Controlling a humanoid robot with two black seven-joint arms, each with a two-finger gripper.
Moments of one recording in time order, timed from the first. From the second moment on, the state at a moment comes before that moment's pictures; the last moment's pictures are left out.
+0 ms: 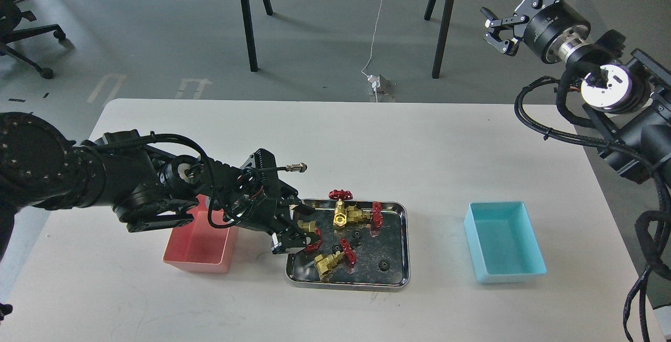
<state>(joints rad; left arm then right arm) -1.29 0.16 0.88 -0.94 1.44 0.31 -0.49 1.02 -0.35 0.70 0.54 0.05 0.35 0.05</state>
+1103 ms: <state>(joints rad) -1.50 0.73 0.78 -1.28 1.57 0.30 -0.49 1.22 -0.27 0.70 0.51 0.05 0.06 0.06</state>
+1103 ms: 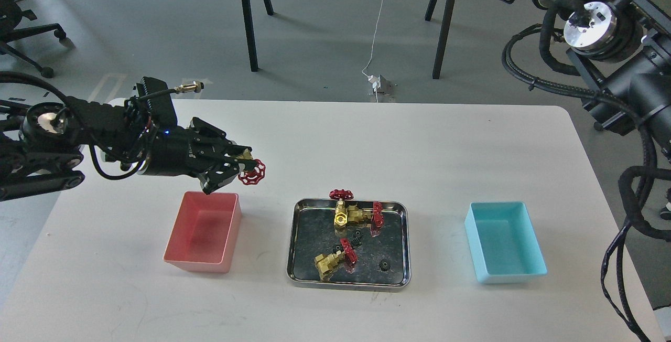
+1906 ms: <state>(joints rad) -1.28 0.79 0.74 -1.20 1.62 0.31 -0.49 1.16 -0.27 0.70 0.51 0.05 0.07 0.06</state>
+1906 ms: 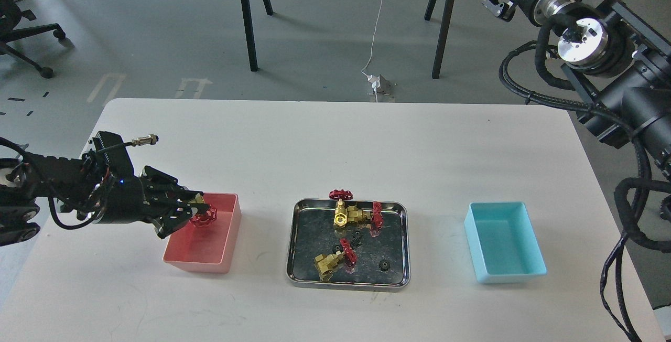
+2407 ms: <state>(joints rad) -1.18 0.71 0.71 -1.09 1.62 0.31 -0.49 1.13 -0.27 0.70 0.51 0.05 0.07 0.06</state>
